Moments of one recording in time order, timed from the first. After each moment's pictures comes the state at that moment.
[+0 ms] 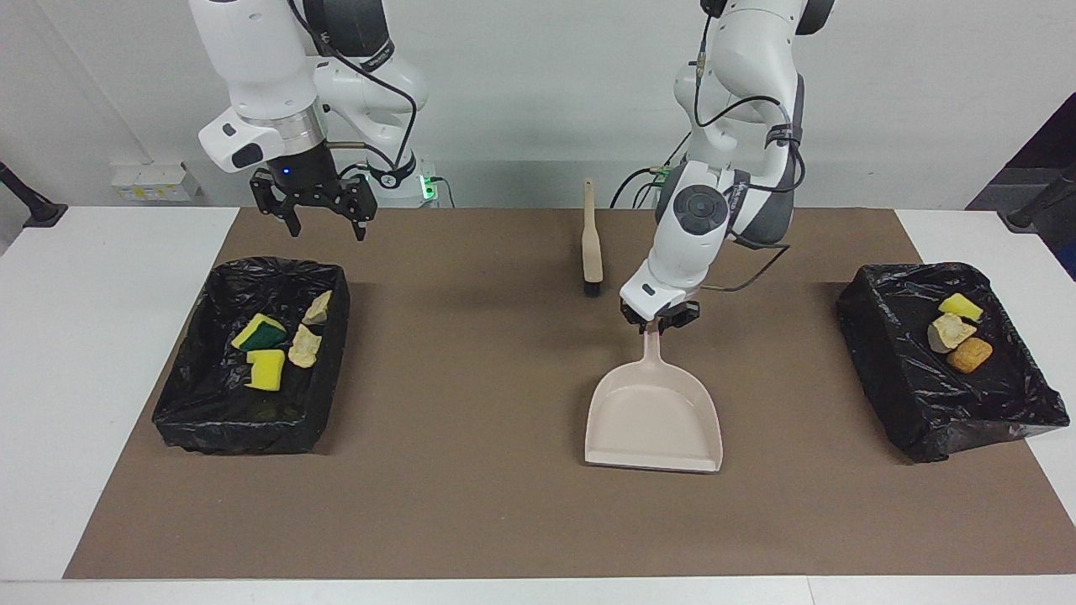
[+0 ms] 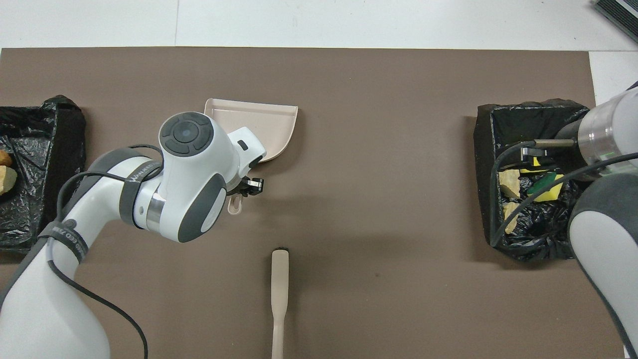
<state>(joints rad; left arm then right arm) -0.45 0.26 -0.04 -1.89 -0.02 2.07 -0.40 0.01 -0.01 0.11 -1.61 -0.04 1.62 0.20</state>
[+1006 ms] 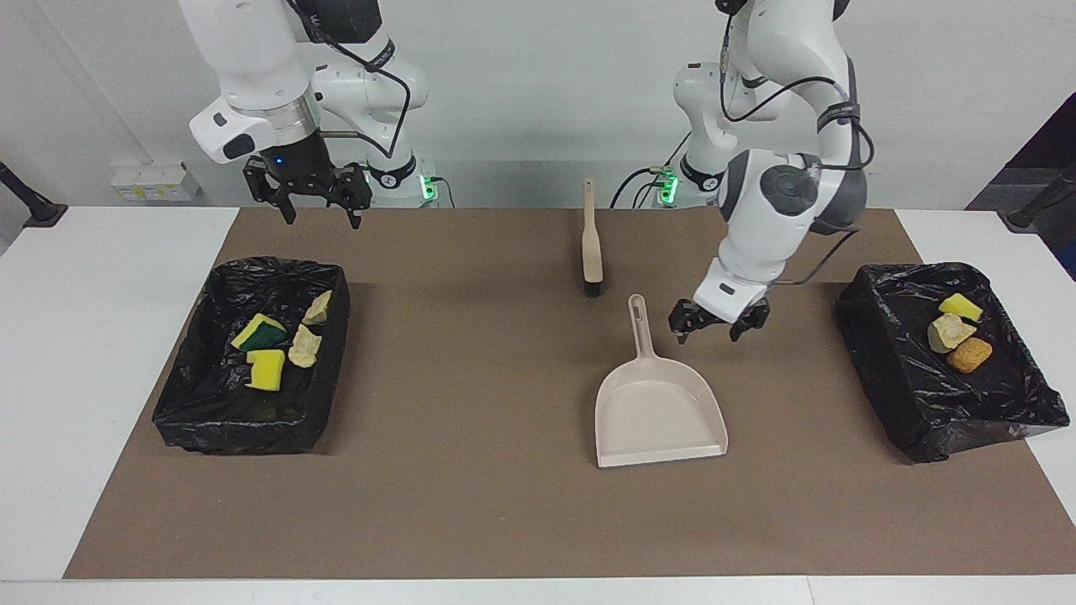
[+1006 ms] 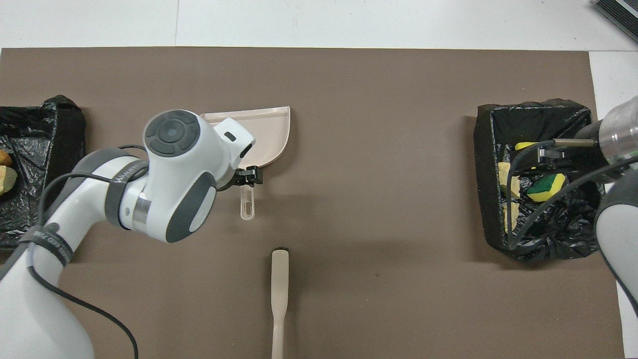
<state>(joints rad) -0.25 0.21 0.00 -1.81 -0.02 2.07 -0.23 0.05 0.00 0.07 -1.55 -0.03 1.53 0.20</state>
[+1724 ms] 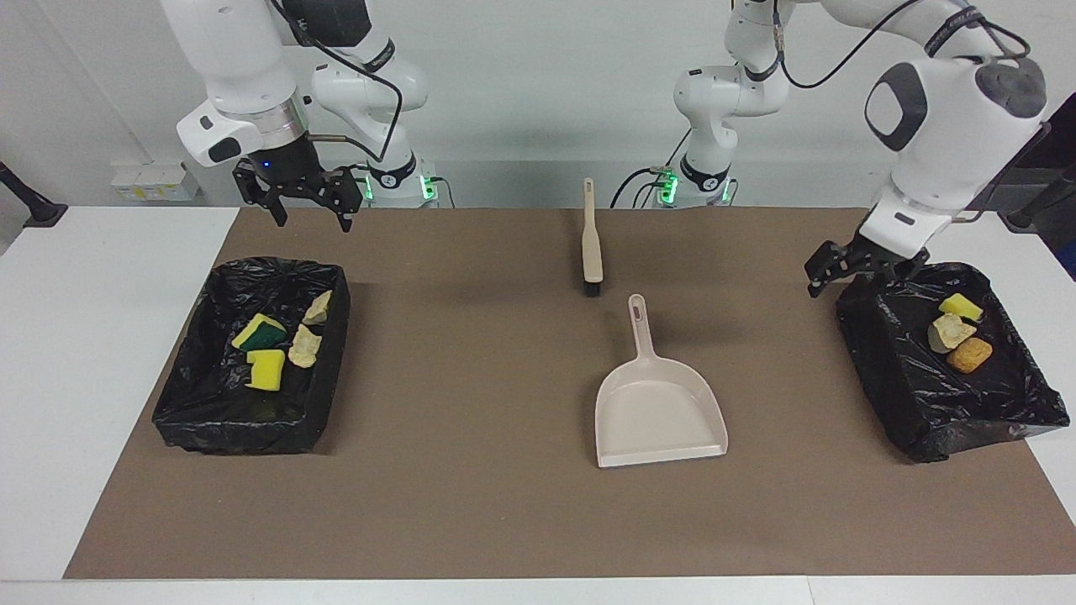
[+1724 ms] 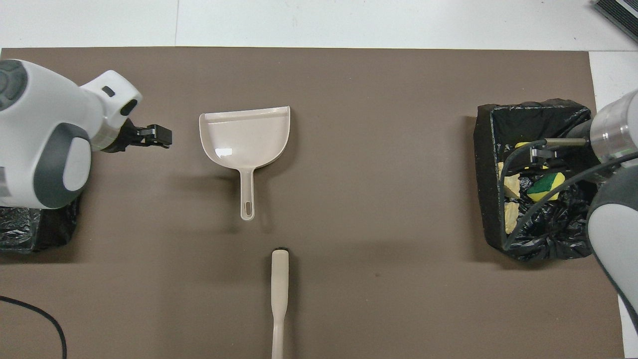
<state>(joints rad) -0.04 0.06 -0.01 -1.61 -0.02 1.67 0.06 0.03 0.01 0.06 -1.55 -0.03 1.53 0.20</state>
